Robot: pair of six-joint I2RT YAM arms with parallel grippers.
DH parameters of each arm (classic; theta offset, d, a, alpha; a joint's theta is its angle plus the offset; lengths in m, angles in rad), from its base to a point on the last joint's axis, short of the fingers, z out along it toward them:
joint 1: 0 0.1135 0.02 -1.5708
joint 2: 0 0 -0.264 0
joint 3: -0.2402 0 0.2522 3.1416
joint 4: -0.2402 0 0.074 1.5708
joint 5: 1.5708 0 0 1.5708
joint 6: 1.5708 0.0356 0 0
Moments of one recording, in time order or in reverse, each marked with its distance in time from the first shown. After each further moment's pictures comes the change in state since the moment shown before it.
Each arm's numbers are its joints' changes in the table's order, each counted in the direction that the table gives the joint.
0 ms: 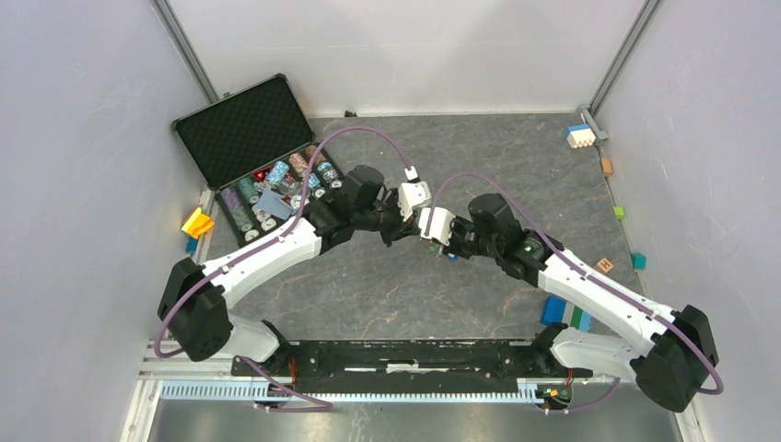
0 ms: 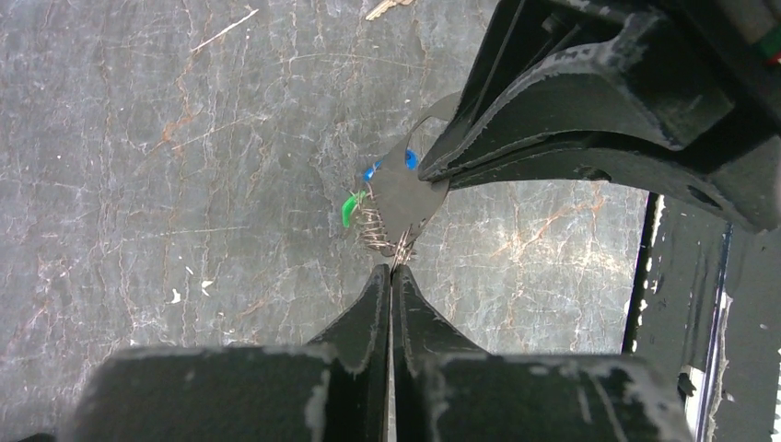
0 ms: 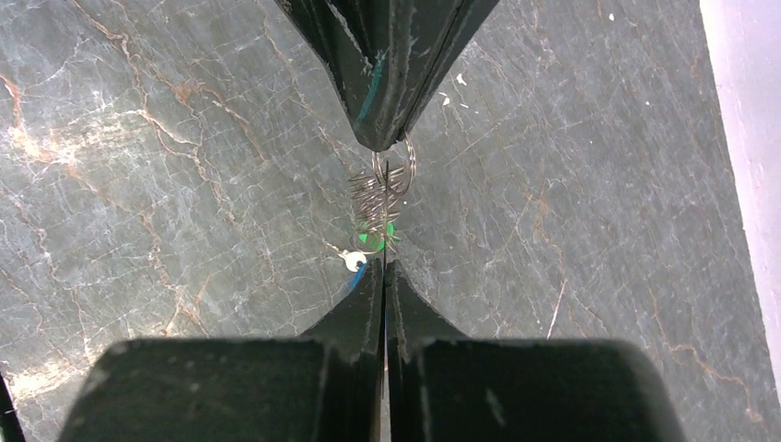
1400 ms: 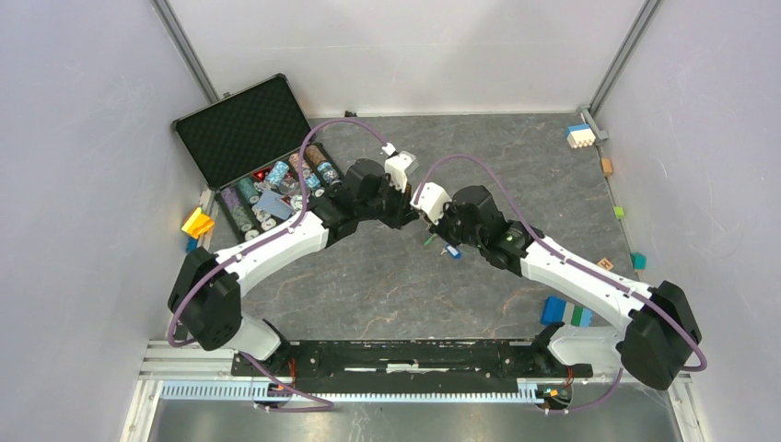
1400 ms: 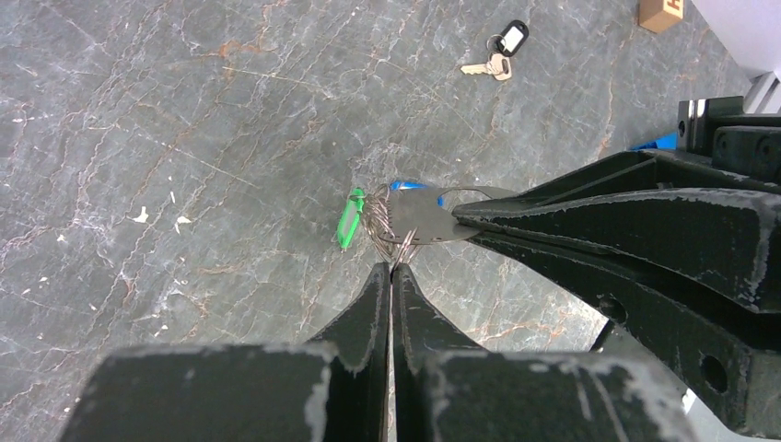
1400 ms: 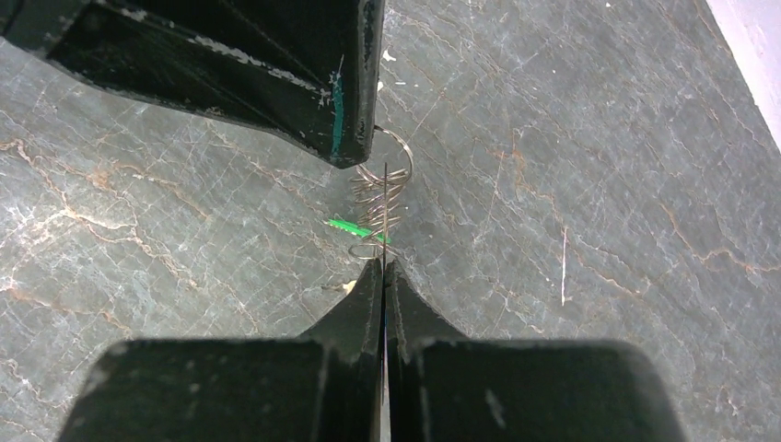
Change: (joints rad) left arm 0.038 0.076 -0.013 0.120 -0.201 -0.524; right arm 0.024 0.136 -0.061 0.092 0.239 0.257
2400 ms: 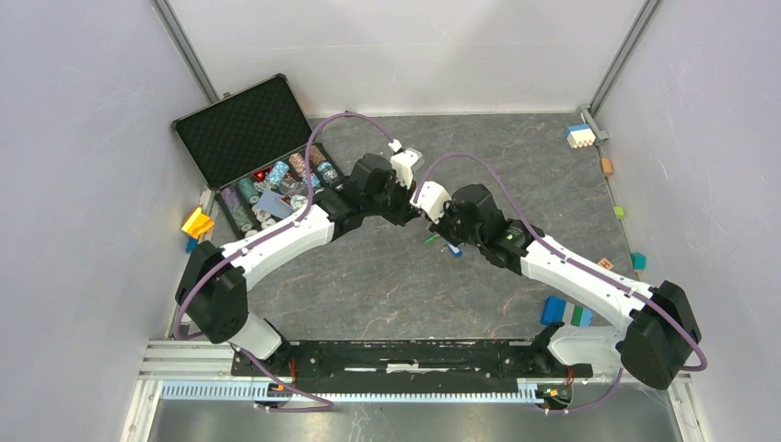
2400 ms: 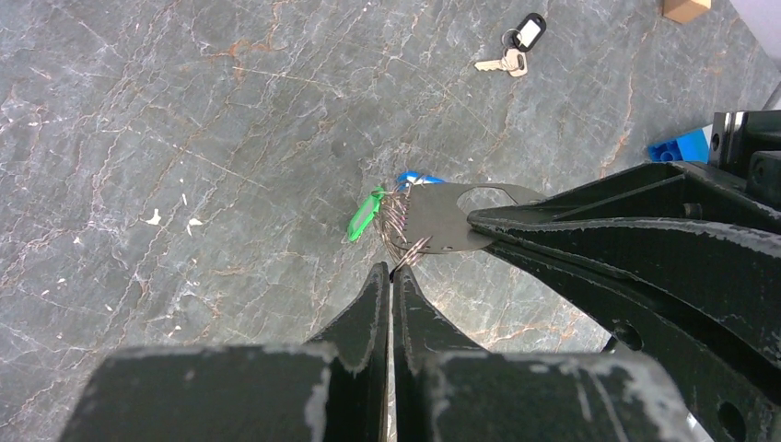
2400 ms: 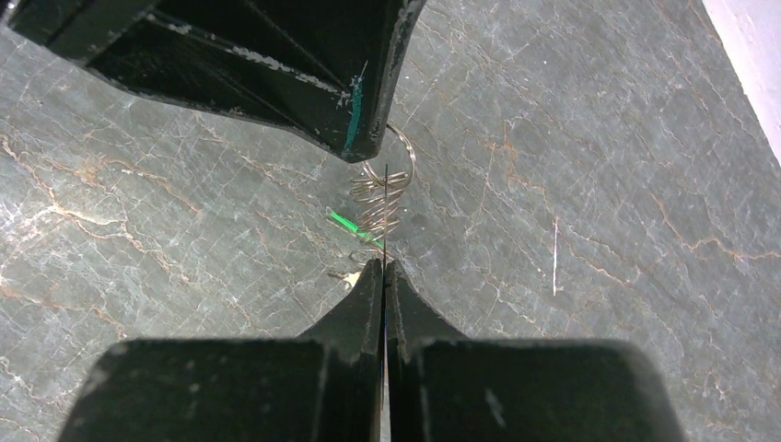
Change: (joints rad) left arm -0.009 0.050 -0.079 -0.075 -0.032 0.027; right arm 0.003 0.003 -0.020 -0.030 0.026 -0.001
